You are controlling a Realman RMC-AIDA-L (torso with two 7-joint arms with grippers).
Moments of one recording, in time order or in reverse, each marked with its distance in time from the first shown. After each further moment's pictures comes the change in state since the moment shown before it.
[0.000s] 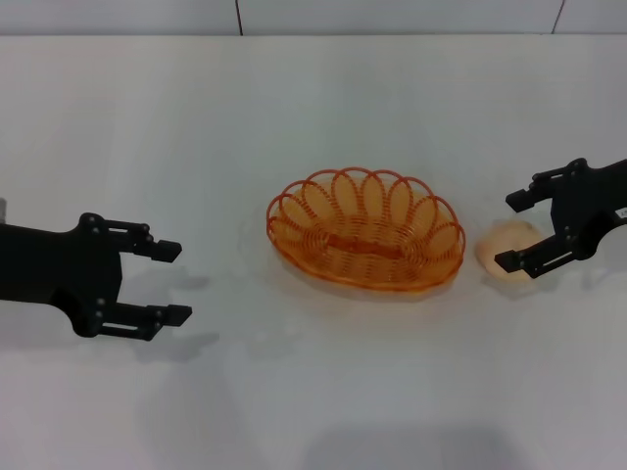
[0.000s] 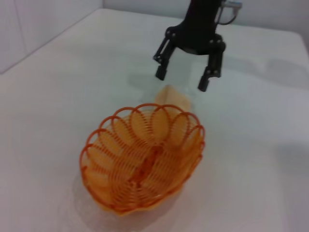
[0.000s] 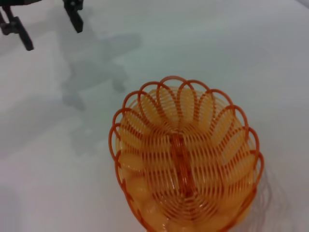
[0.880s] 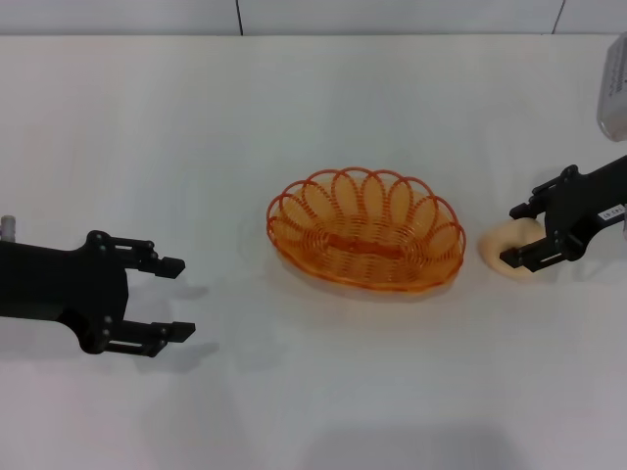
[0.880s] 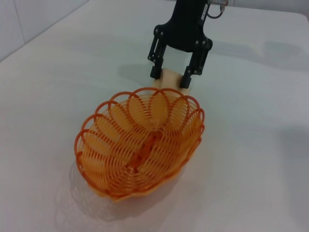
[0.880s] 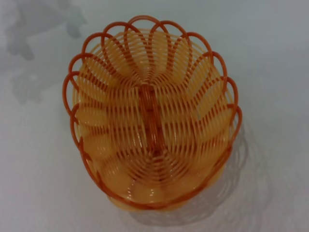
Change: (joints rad) left arm 0.024 -0.034 0.007 0.022 0.047 -0.020 0.033; right arm 0.055 0.006 -0.107 0.061 -0.128 0.133 0.084
